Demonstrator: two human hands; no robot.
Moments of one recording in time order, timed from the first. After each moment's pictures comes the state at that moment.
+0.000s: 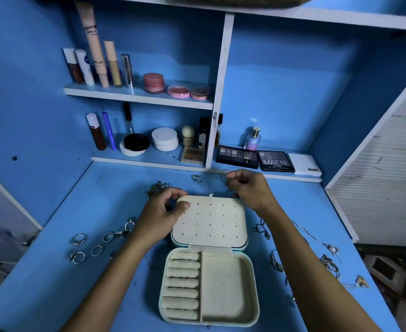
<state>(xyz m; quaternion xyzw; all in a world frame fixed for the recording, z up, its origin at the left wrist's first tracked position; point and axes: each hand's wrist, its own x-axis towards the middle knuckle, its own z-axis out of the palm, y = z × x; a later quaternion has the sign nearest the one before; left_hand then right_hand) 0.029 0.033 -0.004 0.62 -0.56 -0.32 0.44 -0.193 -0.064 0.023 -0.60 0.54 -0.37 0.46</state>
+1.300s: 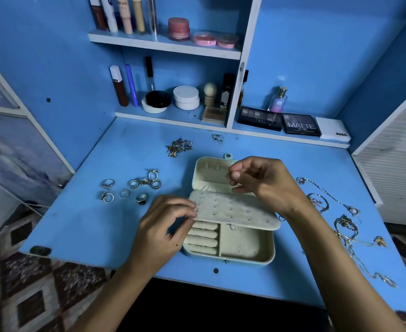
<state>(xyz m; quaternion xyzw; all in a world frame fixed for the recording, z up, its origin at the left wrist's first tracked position) 0.020 0.163 -0.028 0.45 -0.70 -0.02 0.55 -0.186 0.051 0.048 -0.64 0.41 -0.33 0.55</state>
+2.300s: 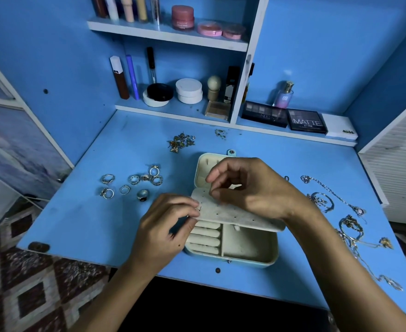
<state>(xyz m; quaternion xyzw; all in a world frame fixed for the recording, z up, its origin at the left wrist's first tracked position) 0.018 0.164 -0.027 0.45 -0.70 -0.01 0.55 -0.165 0.067 0.075 -0.77 0.34 -0.18 0.50</state>
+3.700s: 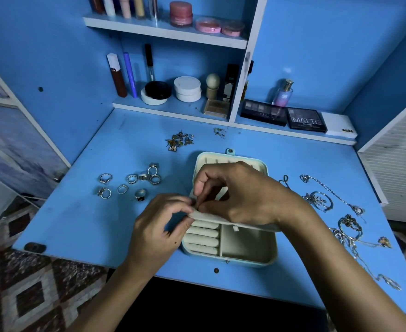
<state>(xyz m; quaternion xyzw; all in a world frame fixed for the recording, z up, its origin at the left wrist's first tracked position) 0.019 0.165 -0.029 0.49 -0.67 -0.03 0.56 -0.149 0.077 0.091 -0.85 0.32 -0.07 0.41</state>
